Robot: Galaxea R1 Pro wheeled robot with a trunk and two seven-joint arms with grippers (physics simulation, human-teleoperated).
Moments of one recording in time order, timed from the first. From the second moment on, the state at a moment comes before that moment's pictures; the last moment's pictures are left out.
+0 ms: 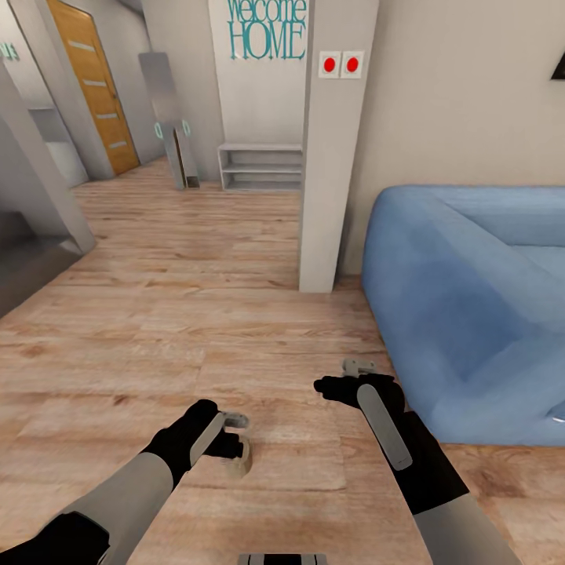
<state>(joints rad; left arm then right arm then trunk) -0.79 -0.06 -0.37 -0.50 0.37 0.90 0.16 -0.59 0.03 0.26 -1.34 -0.66 0.93 -0.51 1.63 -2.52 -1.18</state>
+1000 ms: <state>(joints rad) -0.79 -0.06 -0.37 -0.50 0.37 0.89 0.16 -0.59 0.03 0.26 -1.34 -0.66 0.93 -0.51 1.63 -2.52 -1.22</state>
